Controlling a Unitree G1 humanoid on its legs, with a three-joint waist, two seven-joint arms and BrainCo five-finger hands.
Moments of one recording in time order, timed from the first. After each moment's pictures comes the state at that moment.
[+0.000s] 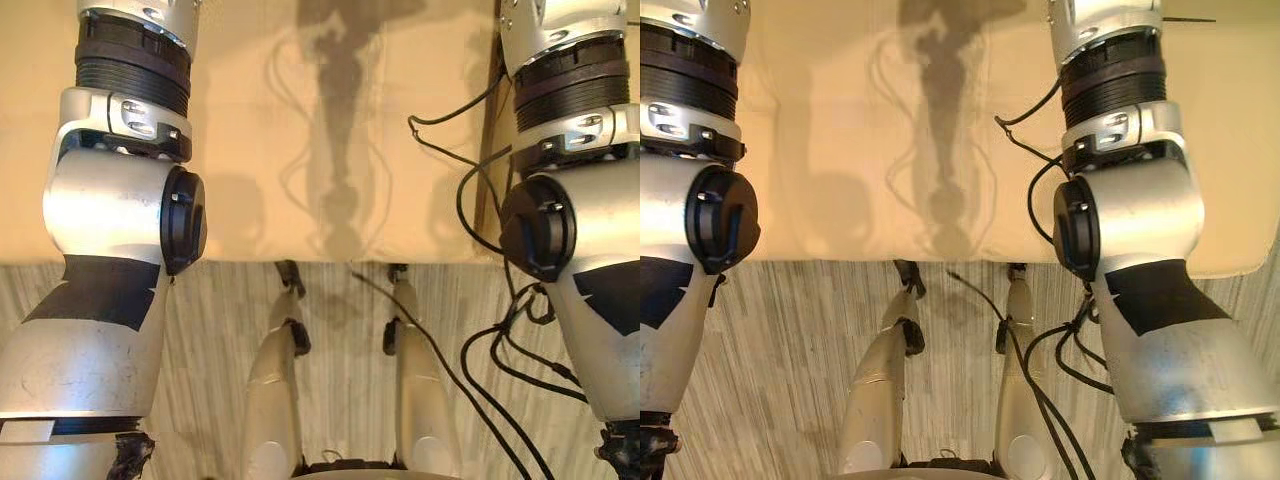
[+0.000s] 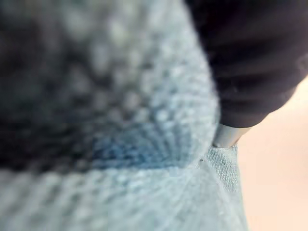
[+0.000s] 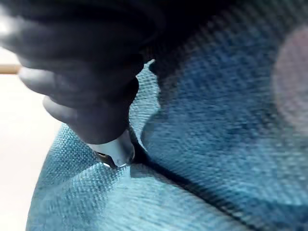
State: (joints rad) left arm -1.76 0.40 0.00 0.95 -0.16 -0.15 0.49; right arm -1.77 -0.32 -0.03 0.93 0.10 -0.13 -0.54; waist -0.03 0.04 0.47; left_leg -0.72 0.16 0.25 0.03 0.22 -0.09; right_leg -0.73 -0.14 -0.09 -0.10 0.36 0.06
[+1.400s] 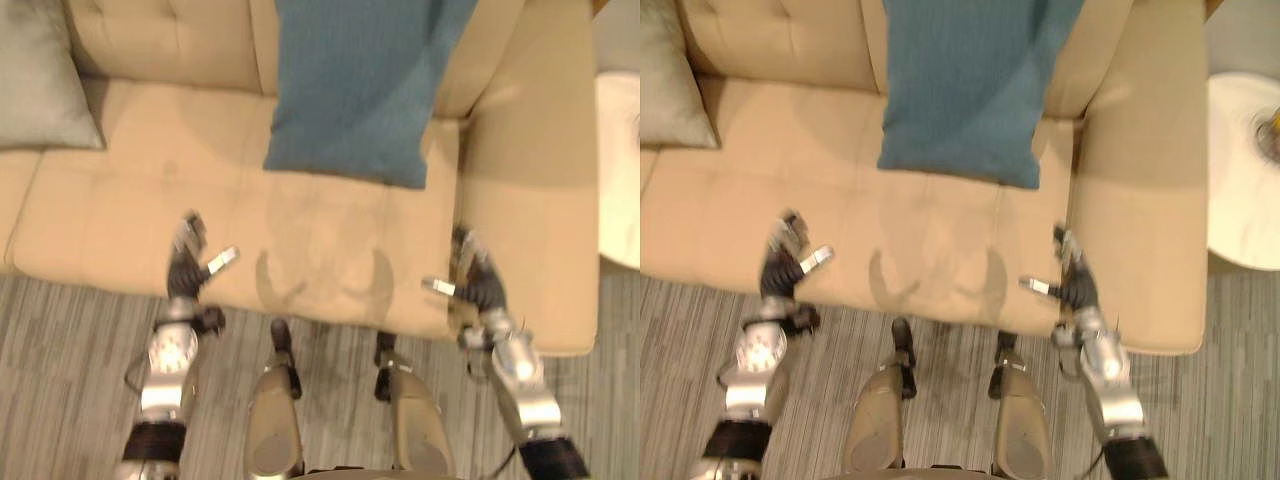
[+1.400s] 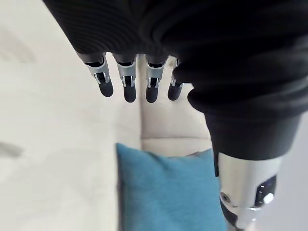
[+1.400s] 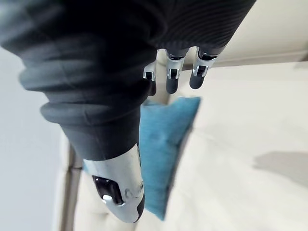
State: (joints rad) left arm 0.09 0.29 0.03 0.34 -0.20 -0.27 0.04; right arm 0.14 -0.26 0.03 0.24 0.11 -0.26 0.03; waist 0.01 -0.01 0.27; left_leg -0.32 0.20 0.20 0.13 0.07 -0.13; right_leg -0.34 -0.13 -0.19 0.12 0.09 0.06
